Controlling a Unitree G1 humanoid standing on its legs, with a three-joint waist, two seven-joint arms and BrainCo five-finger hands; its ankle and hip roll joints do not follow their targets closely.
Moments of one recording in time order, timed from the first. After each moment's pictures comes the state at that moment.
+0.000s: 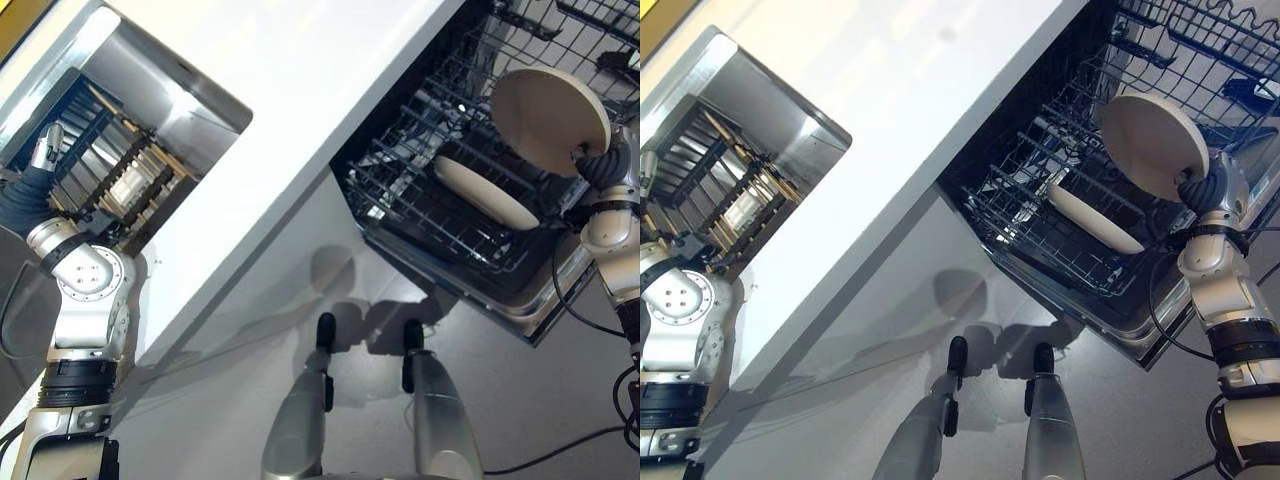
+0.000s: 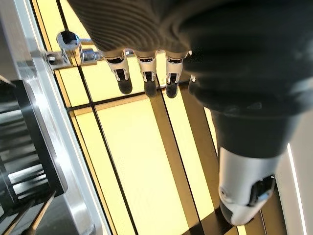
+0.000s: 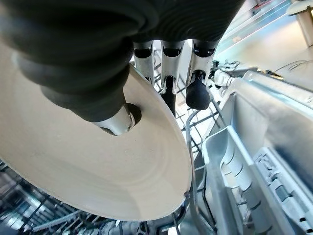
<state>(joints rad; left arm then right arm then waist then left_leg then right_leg) -0.33 0.67 0.19 0.01 -0.33 -0.30 0.90 -0.64 -0.92 0.15 0.52 -0.07 0.07 -0.39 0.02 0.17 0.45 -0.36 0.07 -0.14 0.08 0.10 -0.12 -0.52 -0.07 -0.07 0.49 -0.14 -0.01</state>
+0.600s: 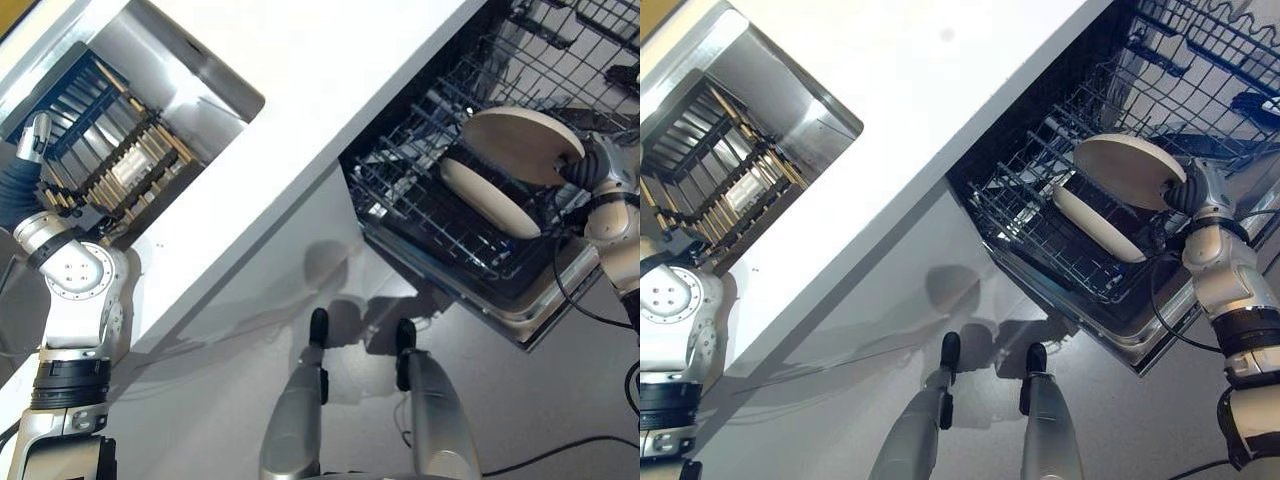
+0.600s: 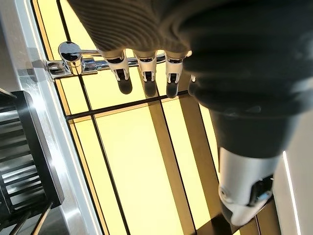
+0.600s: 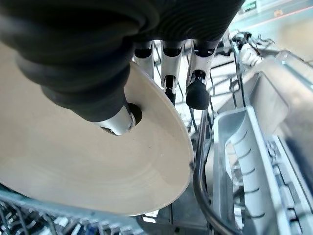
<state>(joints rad) -0.33 0.68 0.20 -0.03 -0.33 -0.30 0.87 -0.74 -0.97 0.27 0.63 -0.15 0.11 -0.17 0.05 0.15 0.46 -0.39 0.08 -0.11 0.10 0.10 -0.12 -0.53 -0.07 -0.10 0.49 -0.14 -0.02</state>
